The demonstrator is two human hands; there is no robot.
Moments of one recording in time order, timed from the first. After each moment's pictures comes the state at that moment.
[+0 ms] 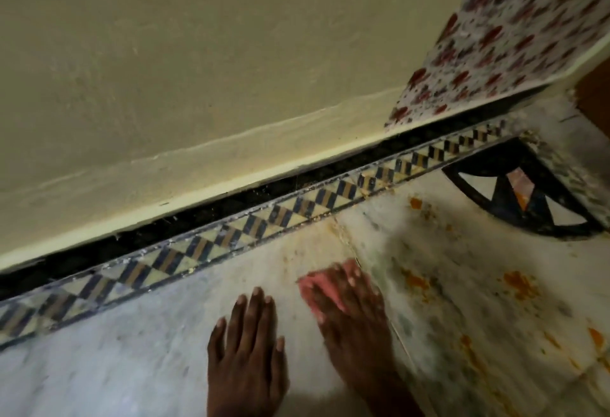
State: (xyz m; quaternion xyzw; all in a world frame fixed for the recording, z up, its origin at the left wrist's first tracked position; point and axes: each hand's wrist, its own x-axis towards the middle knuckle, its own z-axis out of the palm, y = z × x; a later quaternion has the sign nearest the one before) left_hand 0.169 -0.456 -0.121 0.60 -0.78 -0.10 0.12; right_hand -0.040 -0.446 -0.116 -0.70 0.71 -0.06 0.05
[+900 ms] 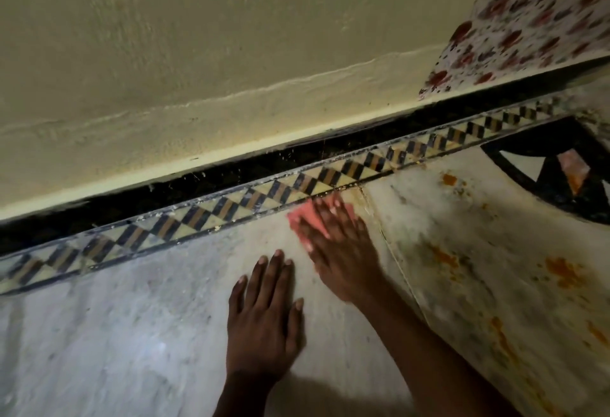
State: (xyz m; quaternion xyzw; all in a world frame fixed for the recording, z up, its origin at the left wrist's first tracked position) left_hand 0.172 -0.451 -0.124 0.61 -0.77 -0.15 0.10; right_hand -0.026 -0.528 -0.129 -0.78 0.62 -0.01 0.07
